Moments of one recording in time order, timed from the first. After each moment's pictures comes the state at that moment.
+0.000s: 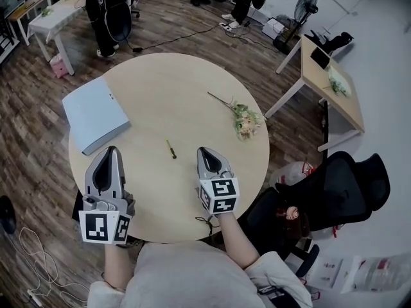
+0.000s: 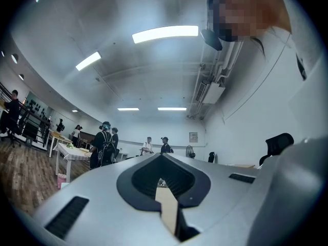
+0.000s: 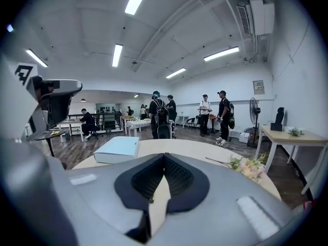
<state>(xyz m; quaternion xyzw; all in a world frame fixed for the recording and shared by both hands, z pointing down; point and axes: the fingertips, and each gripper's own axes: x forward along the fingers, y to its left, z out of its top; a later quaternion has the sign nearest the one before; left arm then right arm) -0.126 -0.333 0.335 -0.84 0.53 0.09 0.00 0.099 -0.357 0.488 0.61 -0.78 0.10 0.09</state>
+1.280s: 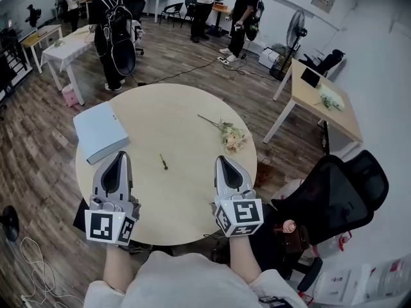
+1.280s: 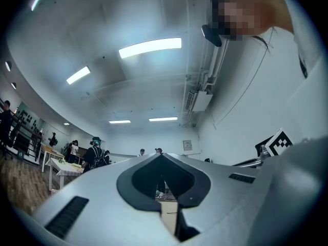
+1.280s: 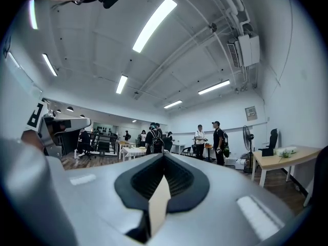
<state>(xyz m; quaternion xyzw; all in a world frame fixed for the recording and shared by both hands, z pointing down) -0.054 -0.235 0.268 -0.85 0.50 0.12 0.08 0.180 -0.231 0.331 0.63 -0.78 -0.02 -0.03</state>
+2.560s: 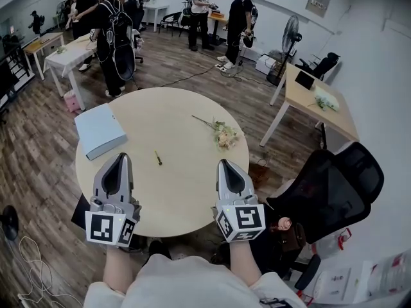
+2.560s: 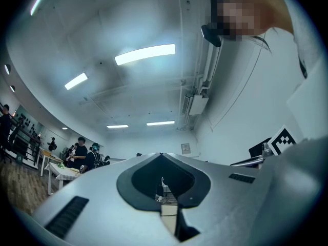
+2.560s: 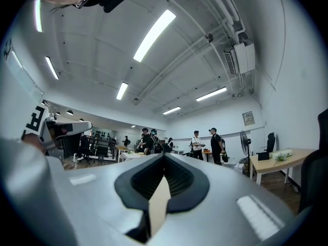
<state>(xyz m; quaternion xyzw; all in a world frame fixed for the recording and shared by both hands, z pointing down) -0.025 -0.163 0.253 -0.85 0.50 0.13 0.10 0.210 -0.153 0.311 0.63 -0.77 -0.04 -0.06</state>
